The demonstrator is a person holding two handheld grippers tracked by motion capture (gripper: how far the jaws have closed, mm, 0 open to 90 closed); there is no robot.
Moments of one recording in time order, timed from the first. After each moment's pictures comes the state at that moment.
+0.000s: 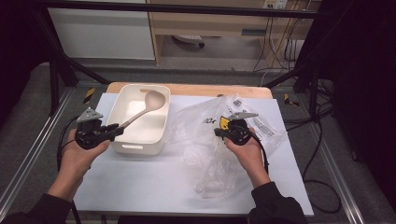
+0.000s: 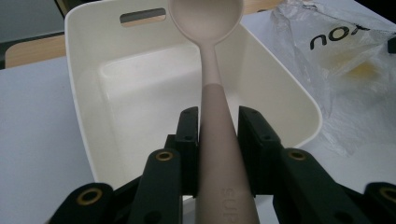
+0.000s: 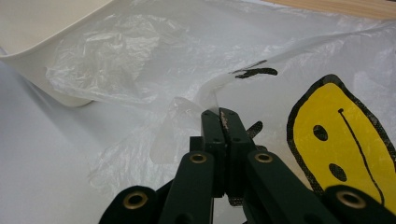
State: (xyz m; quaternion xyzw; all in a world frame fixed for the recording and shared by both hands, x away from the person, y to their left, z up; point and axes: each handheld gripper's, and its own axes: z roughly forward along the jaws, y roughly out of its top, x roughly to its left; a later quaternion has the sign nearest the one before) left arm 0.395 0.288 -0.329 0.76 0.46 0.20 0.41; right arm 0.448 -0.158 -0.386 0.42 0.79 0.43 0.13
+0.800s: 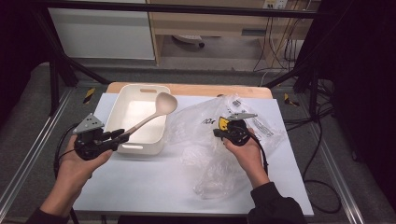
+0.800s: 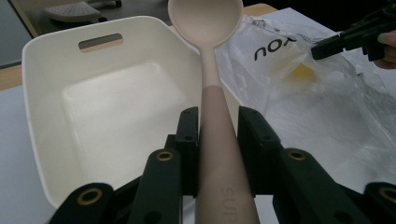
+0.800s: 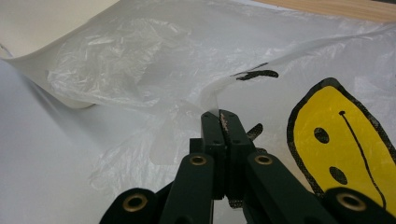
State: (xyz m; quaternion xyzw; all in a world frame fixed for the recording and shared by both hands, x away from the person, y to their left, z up) left arm 0.354 0.264 -0.308 0.77 0.40 0.20 0.45; right arm 0.447 -0.155 -0.386 0.42 0.79 0.44 0.13
